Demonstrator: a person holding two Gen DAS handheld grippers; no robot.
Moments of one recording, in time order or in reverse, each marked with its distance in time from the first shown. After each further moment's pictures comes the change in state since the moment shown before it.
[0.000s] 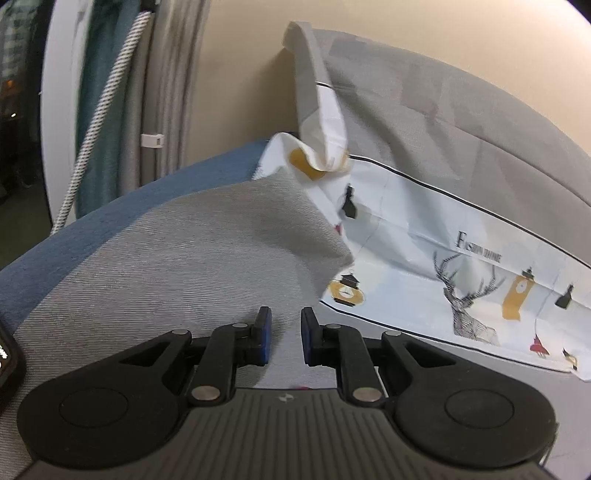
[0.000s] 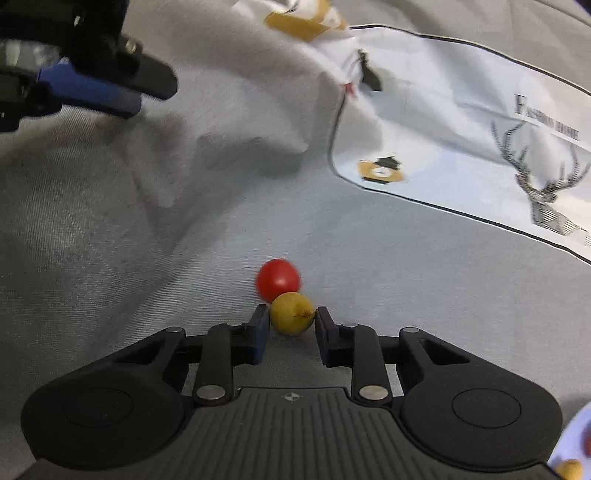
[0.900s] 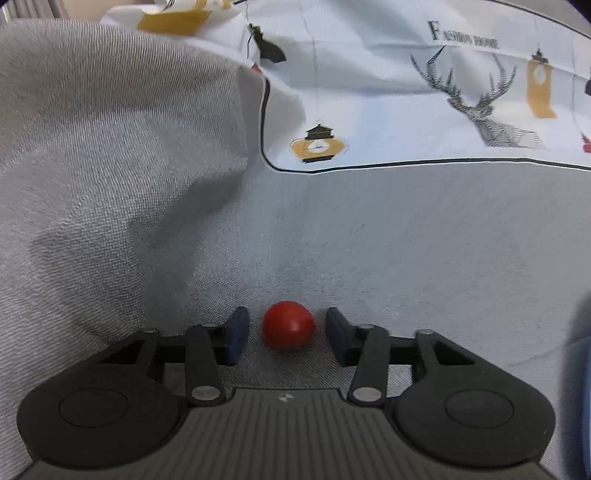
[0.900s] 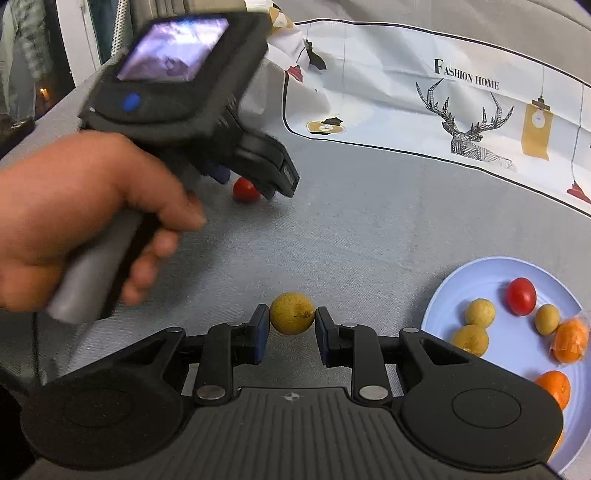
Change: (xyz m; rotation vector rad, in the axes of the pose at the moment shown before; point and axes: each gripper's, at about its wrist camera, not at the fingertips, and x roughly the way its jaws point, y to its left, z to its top) left arm 0.120 -0.061 -0.073 0.452 0.300 0.126; right arm -0.101 -0.019 -0.074 0.056 0.058 -0.026
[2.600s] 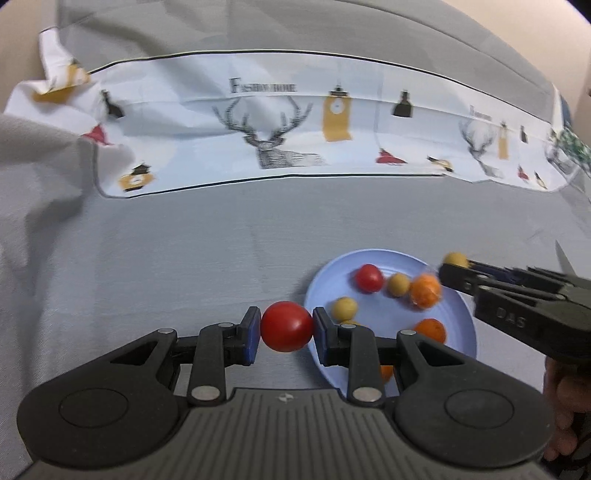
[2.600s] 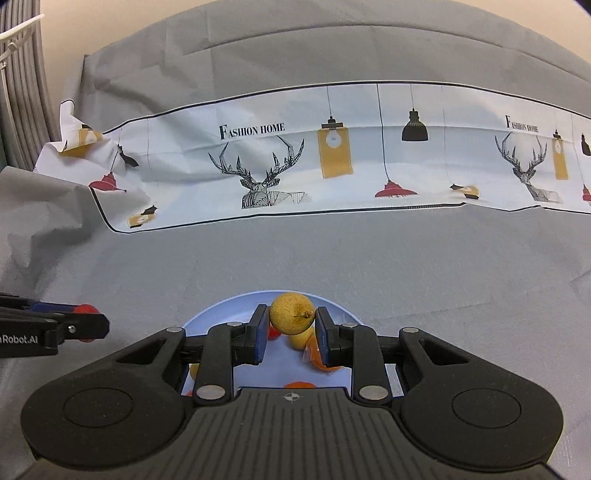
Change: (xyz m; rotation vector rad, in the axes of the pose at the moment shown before) left arm -0.148 -0.081 -0.054 0.075 -0.130 -0.474; right arm -0.089 -0.152 -0.028 0.266 -0.225 -0.308
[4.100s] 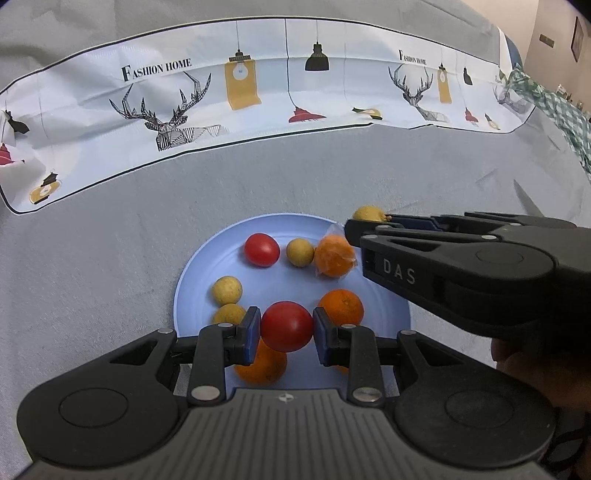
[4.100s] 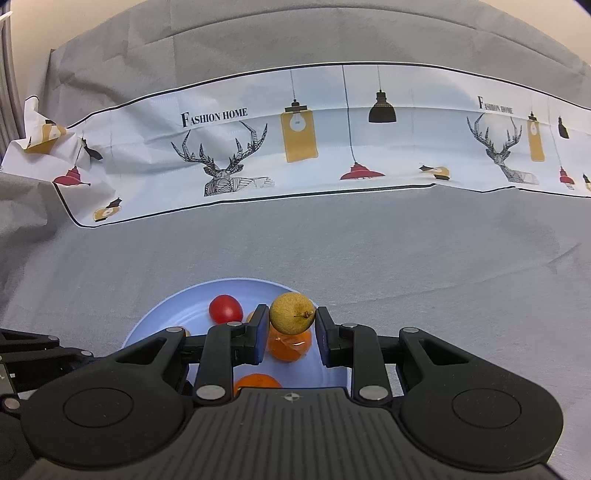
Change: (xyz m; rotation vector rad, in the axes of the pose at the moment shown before) left arm 0.038 -0.084 -0.013 0.151 0.078 -0.108; right arm 0.011 -0.019 -0.002 0.038 0.039 -0.073
